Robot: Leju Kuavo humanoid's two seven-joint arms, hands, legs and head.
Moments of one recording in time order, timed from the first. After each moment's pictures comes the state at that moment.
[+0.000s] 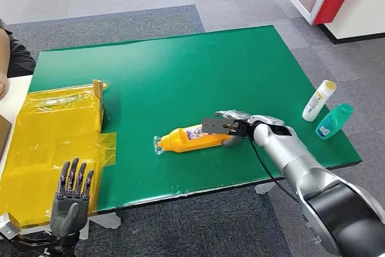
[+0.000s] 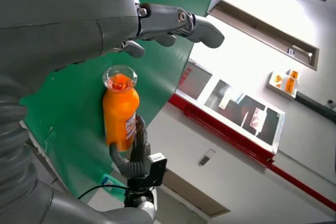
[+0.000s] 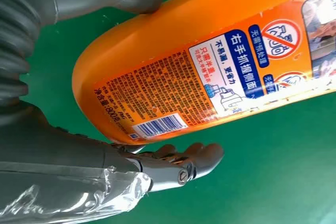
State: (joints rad) left arm 0.02 -0.18 0.21 -1.11 0.14 -0.82 -0.70; right arm -0.77 -0.15 0.43 -0.65 0.85 0.39 -0.03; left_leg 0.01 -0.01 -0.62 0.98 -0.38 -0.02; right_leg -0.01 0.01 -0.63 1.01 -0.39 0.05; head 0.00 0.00
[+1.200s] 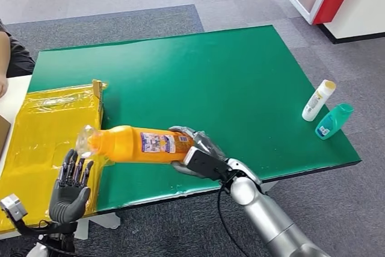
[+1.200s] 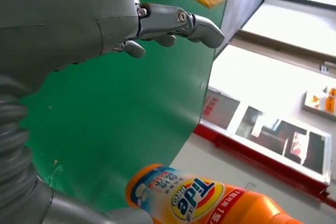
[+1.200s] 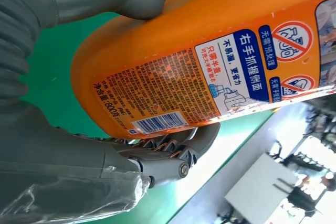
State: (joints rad) left arm 0.03 -0.16 0.11 -1.32 0.07 -0.54 -0.55; right arm -0.26 0.01 0.38 -1.31 0.50 0.09 -0.24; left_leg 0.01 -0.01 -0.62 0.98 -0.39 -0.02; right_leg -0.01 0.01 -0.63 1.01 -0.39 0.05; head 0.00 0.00
